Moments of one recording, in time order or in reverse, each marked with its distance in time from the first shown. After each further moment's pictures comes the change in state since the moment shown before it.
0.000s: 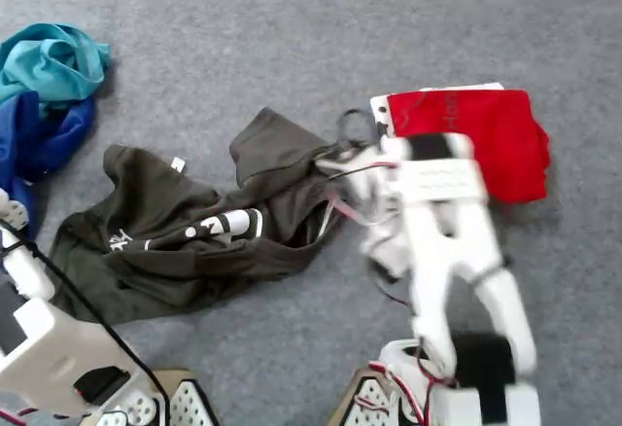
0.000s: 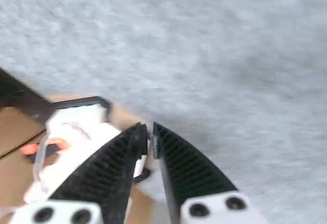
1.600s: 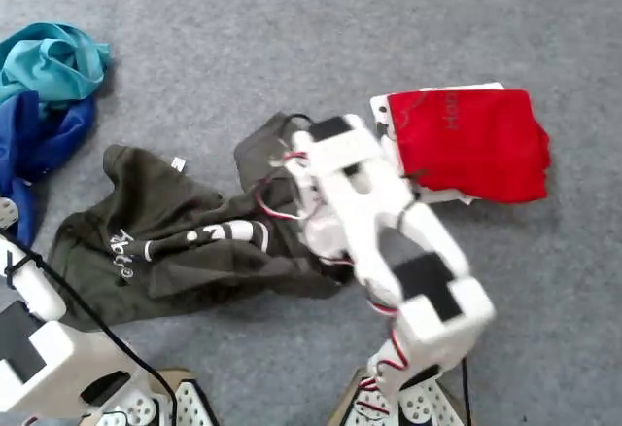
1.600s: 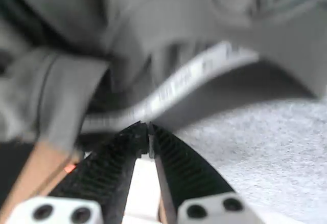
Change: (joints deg) left arm 0.0 -8.4 0.0 1.7 -3.7; right arm -19.1 25.8 -10.8 0.0 -27.1
